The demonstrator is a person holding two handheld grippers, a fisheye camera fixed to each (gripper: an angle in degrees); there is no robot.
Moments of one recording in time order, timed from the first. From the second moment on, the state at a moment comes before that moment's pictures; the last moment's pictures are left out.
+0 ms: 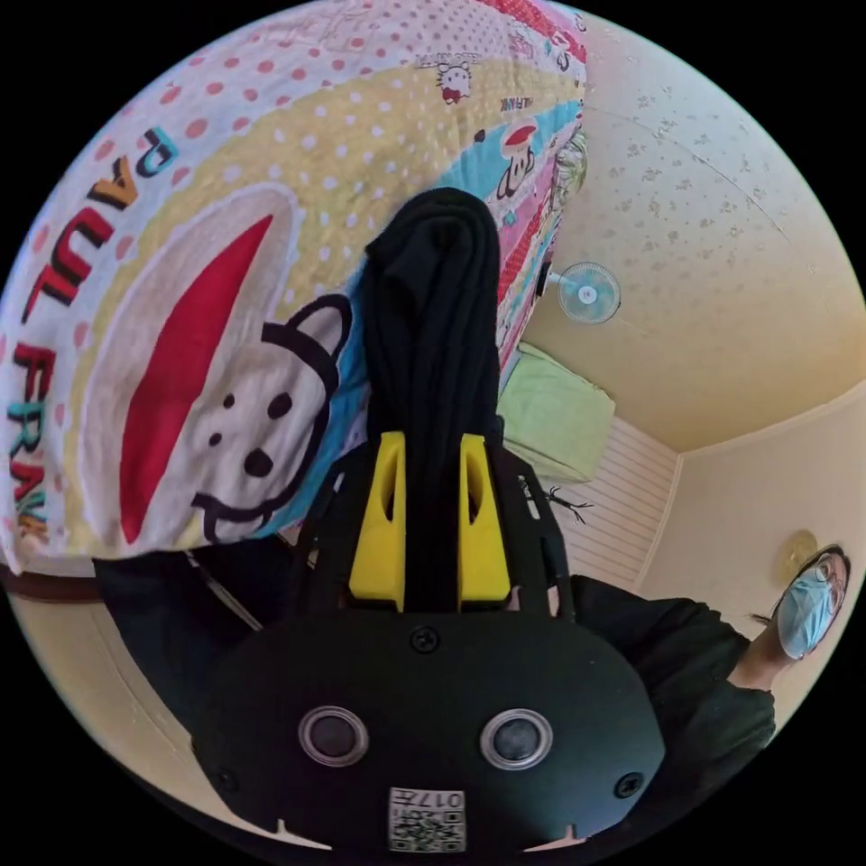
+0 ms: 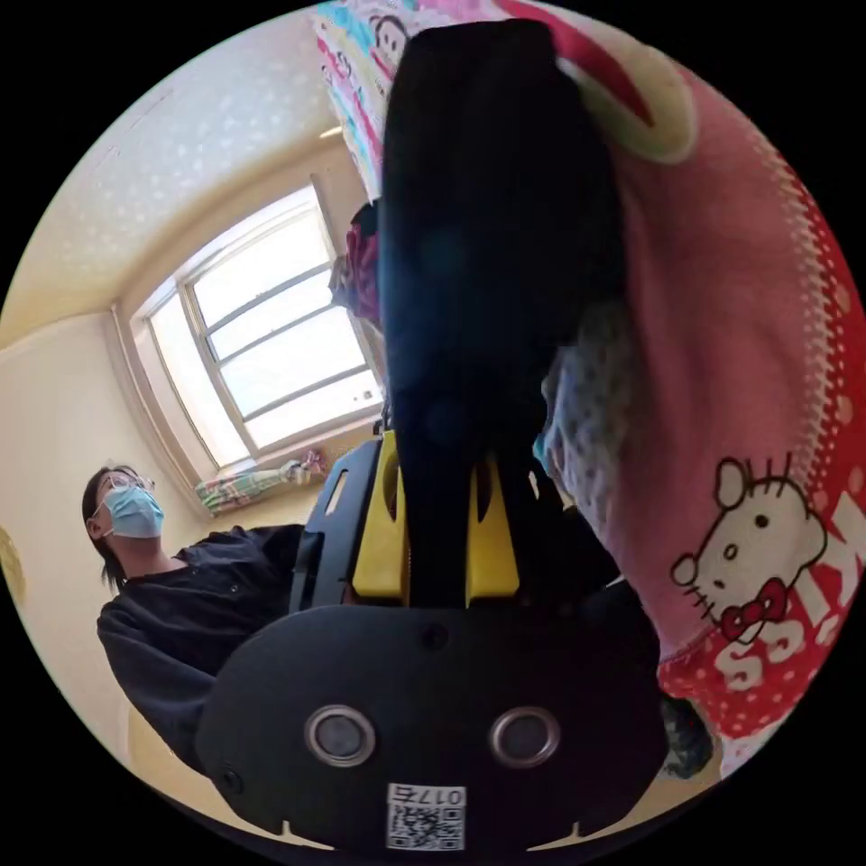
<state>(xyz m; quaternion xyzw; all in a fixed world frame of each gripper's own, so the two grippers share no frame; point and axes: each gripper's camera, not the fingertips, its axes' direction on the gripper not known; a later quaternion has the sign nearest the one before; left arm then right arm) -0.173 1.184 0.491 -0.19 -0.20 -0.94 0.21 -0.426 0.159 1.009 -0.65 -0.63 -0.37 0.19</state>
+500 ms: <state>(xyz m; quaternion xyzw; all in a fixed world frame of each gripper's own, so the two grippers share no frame) -0.351 0.901 0.369 -0.23 -0.42 -0.80 0.35 -0.448 0.152 0.594 -0.47 -0.67 -0.58 -0.03</state>
